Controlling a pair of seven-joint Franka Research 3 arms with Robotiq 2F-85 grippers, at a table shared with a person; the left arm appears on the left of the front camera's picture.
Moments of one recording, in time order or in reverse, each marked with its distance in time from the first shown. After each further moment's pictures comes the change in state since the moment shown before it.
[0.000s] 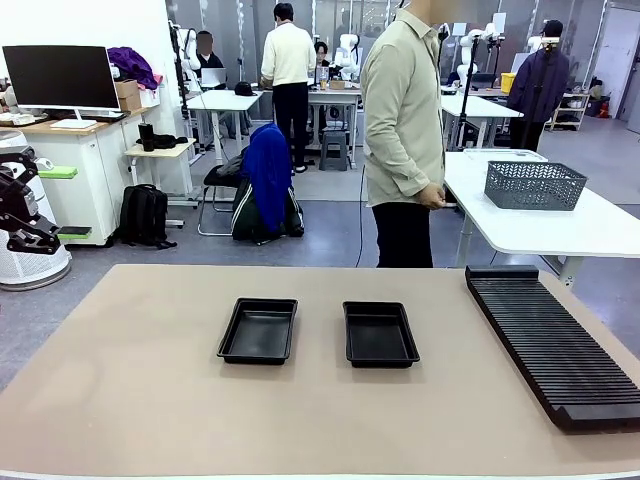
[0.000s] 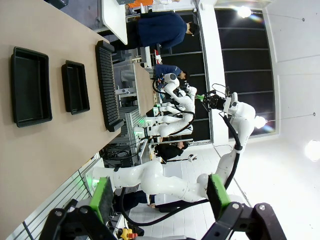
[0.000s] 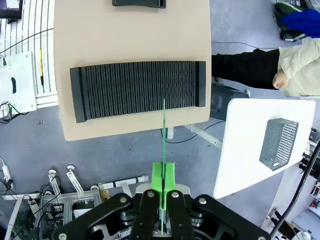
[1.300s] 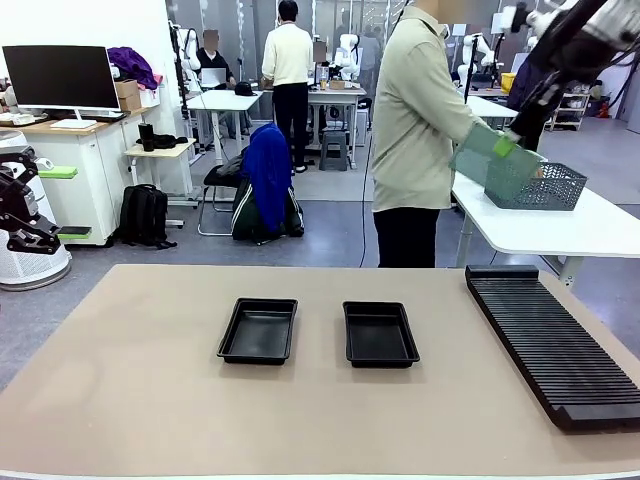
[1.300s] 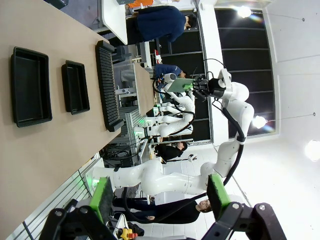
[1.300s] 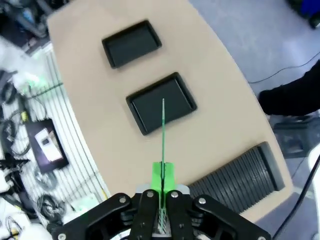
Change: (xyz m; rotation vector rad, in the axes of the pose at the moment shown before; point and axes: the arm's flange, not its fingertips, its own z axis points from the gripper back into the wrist) left arm 0.000 0.000 0.000 0.000 0.000 -0.001; right arm 0.178 -0.048 -0.136 0.311 -0.315 -0.577
